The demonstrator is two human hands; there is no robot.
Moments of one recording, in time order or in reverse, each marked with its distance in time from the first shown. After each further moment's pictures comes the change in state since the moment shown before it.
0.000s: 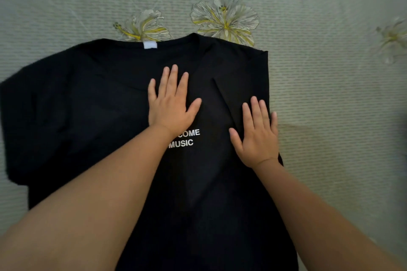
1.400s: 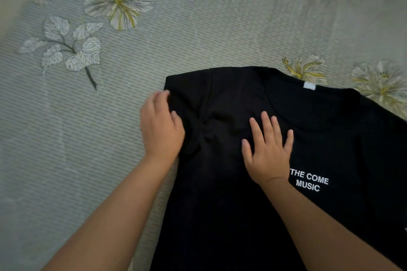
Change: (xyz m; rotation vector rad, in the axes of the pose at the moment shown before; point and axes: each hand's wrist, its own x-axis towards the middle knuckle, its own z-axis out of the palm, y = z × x) left_hand -0.113 -0.218 -0.084 -0.334 0.561 -0.593; right_hand 0.022 -0.237 0.018 0.043 -0.073 -0.275
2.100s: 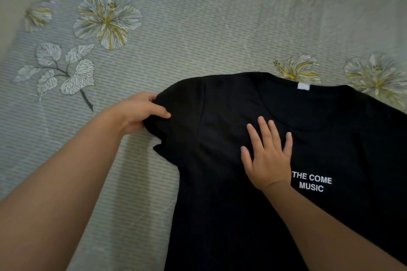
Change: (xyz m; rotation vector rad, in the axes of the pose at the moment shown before) left_hand 0.096 -0.003 -0.041 -0.551 -0.927 -0.453; right_hand 0.002 -0.005 -0.010 -0.082 0.021 -0.015
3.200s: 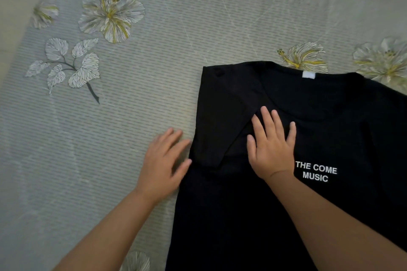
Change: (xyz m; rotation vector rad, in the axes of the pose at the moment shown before) left_hand -0.049 -0.113 0.068 0.981 0.451 0.684; right_hand -0.001 0.005 0.006 0.106 -0.036 0.009
